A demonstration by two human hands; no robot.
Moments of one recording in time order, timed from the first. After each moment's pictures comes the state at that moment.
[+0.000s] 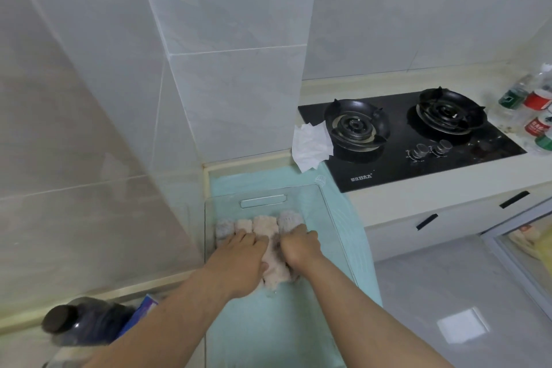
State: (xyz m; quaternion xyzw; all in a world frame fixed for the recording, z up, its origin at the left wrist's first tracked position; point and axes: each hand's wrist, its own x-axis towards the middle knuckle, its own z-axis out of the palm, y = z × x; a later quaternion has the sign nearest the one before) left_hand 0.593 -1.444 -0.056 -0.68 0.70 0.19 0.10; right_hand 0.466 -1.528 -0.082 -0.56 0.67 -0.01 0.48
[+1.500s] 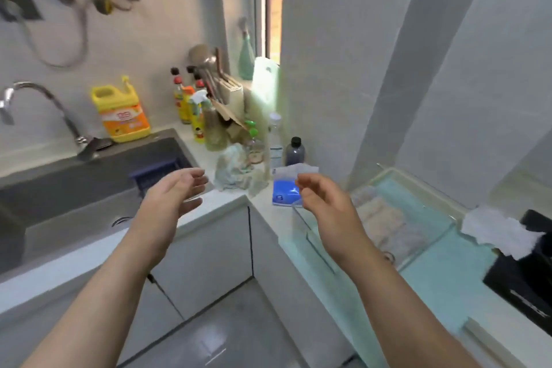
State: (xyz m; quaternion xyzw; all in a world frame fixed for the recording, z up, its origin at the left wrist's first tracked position) left_hand 0.328 -1.095 0.092 -0.72 -0.03 -0.07 -0.69; right_hand 0.316 -1.345 0.102 -0.75 -0.03 -0.03 0.66
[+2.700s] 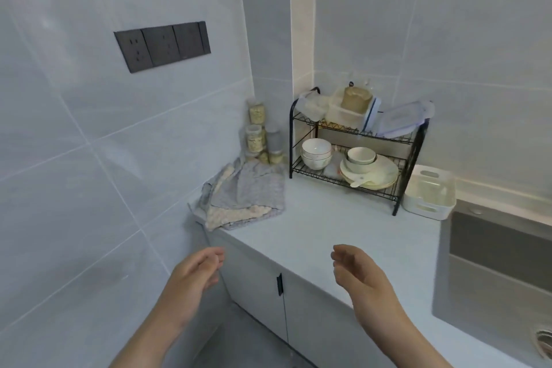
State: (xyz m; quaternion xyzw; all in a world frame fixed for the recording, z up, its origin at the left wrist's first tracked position) left_hand -0.139 -0.457 0.037 -0.56 -0.51 -0.38 -0.53; right_hand 0.116 -0.575 0.028 -0.64 -0.37 0.38 0.55
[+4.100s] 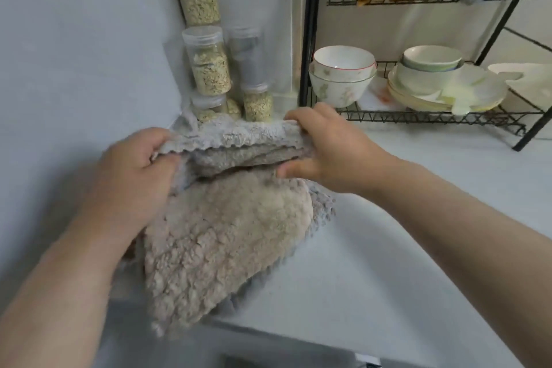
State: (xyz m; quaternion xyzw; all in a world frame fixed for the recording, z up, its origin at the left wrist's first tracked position) left_hand -0.080 -0.009 -0.108 -0.83 -0.39 -0.34 -0.20; right_hand 0.143 -0.137 -0.119 -0.75 -0.61 0.01 0.24
